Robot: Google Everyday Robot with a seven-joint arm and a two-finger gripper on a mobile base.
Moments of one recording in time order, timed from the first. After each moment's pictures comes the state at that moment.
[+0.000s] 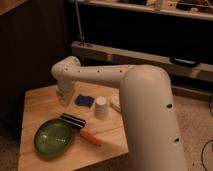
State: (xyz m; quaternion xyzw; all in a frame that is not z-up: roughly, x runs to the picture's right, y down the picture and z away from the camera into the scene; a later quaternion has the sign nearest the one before) arm -0.225 0.076 0.790 0.03 -0.37 -0.89 0.26
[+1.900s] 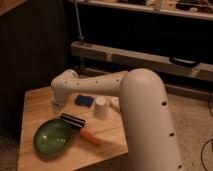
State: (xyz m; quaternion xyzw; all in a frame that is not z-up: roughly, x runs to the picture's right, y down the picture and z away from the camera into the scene) arm -0.284 0.126 0.819 0.14 -0.37 -0.90 0.19
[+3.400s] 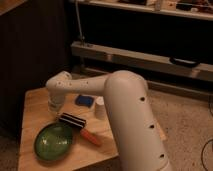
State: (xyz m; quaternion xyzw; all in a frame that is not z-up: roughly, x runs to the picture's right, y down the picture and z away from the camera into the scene) arm -0.305 0.129 0.844 0.12 -0.38 -0.90 0.18
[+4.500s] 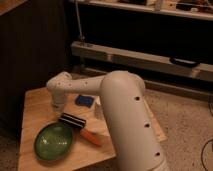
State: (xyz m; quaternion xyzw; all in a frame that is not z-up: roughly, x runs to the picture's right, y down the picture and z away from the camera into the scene) arm -0.280 0.148 0.860 0.07 -0.40 -0.90 0.17
